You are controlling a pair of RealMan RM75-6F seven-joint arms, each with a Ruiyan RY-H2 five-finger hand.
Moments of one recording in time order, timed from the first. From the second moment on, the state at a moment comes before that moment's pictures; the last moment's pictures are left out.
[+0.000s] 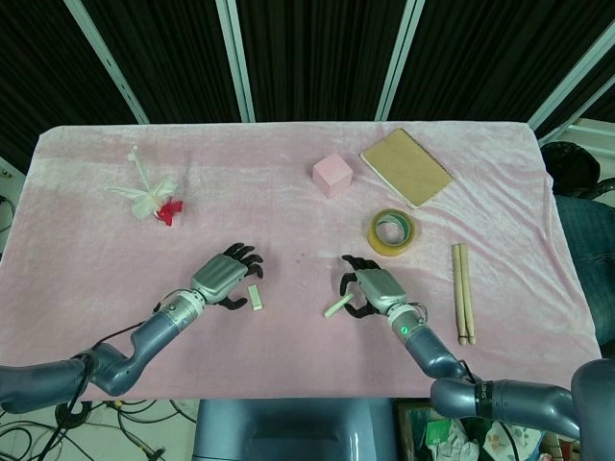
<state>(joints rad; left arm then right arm) -0.88 -1.54 -0.04 -1.36 1.23 0.76 0.09 0.85 -1.51 0.11 -1.55 -0.81 0.81 -0.13</state>
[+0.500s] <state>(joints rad) -0.89 -1.38 -0.15 -1.55 1.15 0.82 0.14 0.81 -1.35 0.17 -1.65 -0.78 0.89 -0.10</state>
